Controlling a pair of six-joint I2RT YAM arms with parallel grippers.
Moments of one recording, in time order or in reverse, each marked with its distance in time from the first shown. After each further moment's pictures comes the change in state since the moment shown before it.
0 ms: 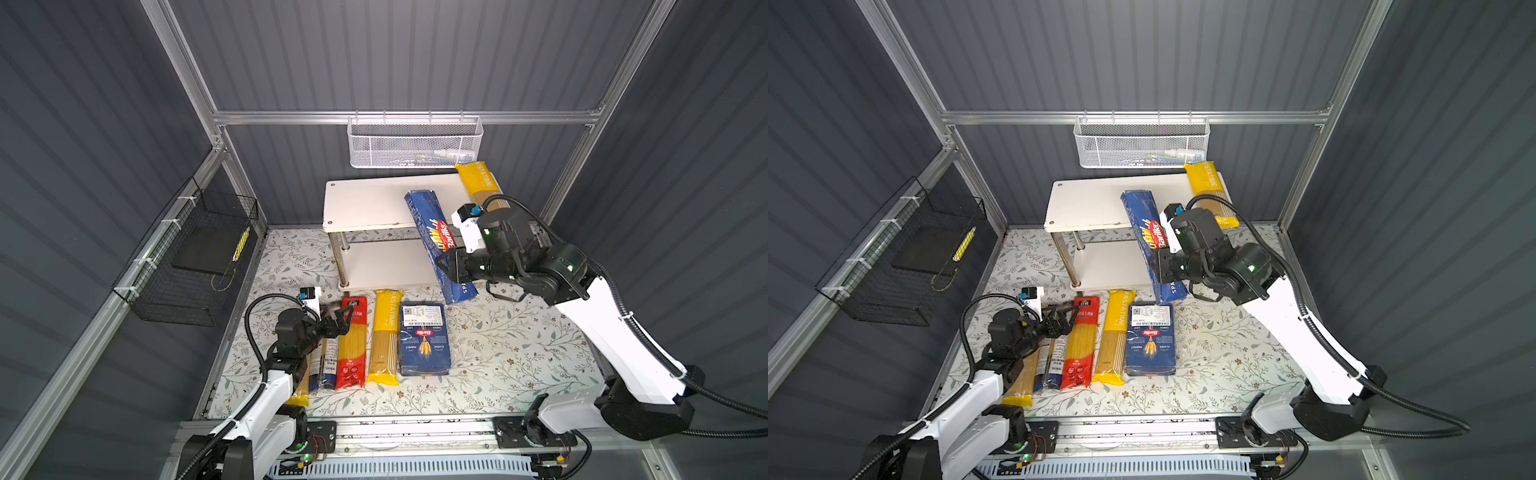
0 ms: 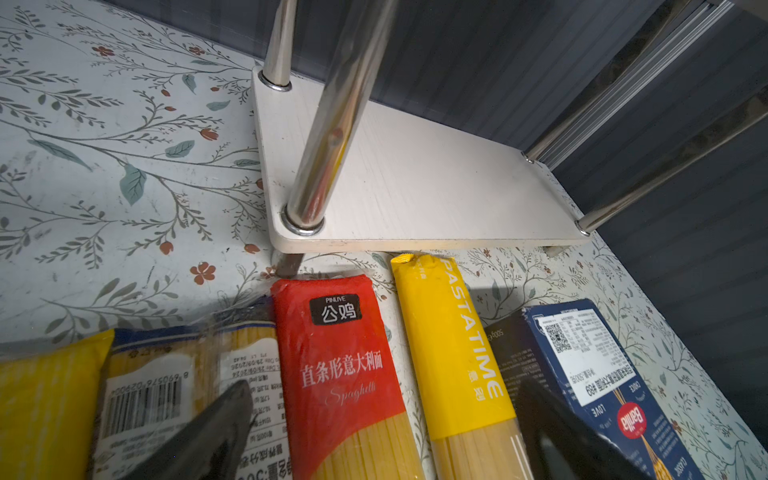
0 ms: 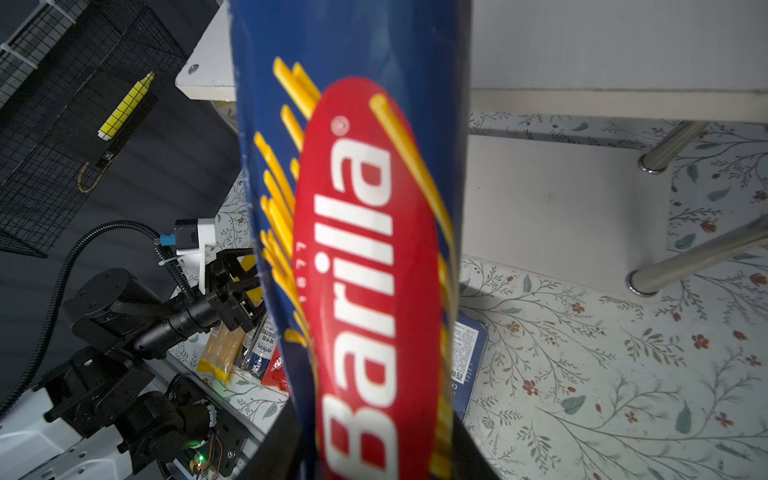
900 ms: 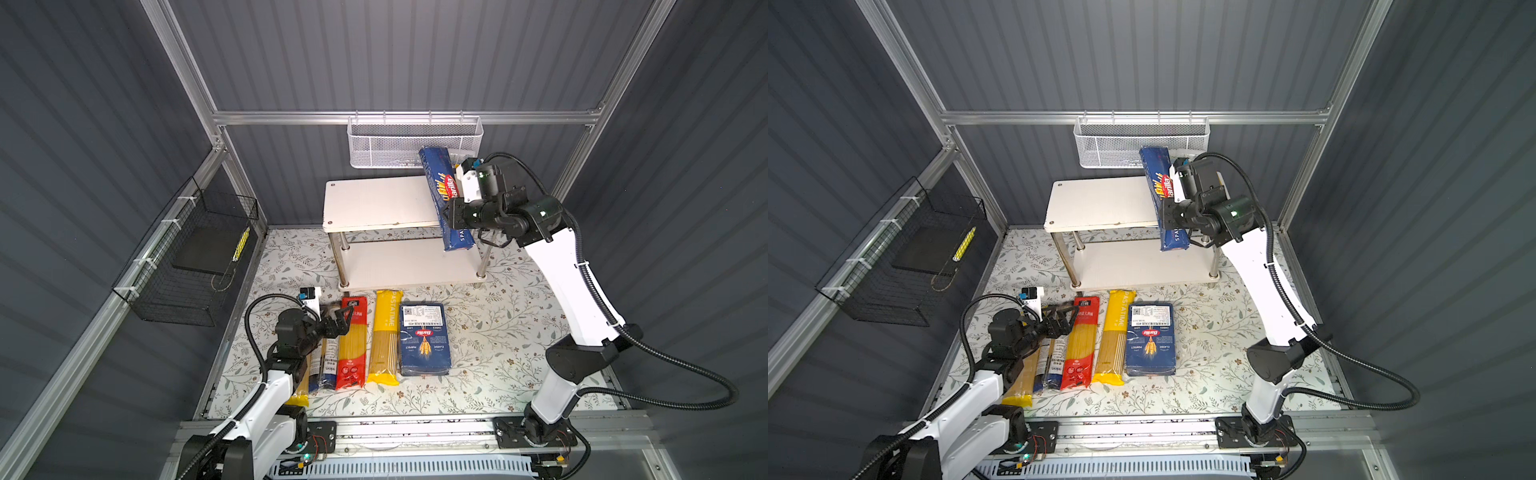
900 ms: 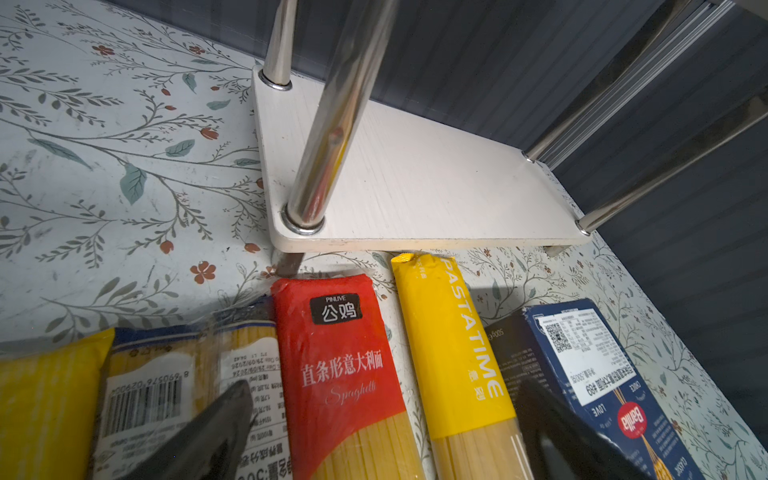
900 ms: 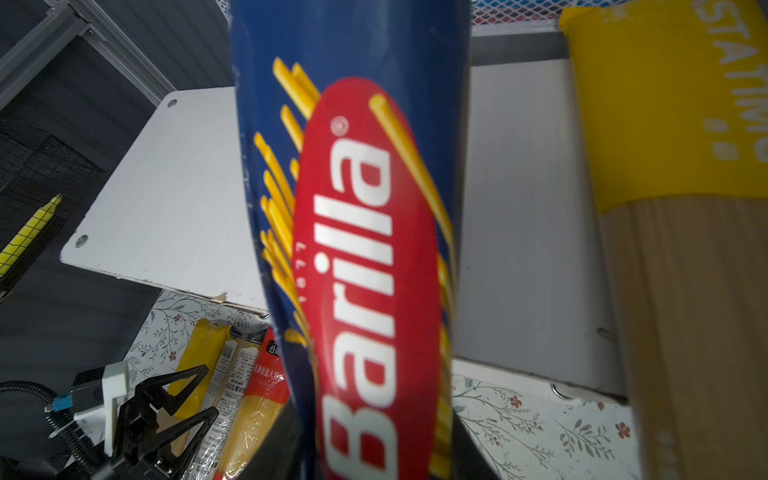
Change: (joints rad) left arm 0.000 -0.001 0.000 -0.003 0.000 0.000; right arm -0.244 0.354 0.415 -0.025 -0.027 -0.119
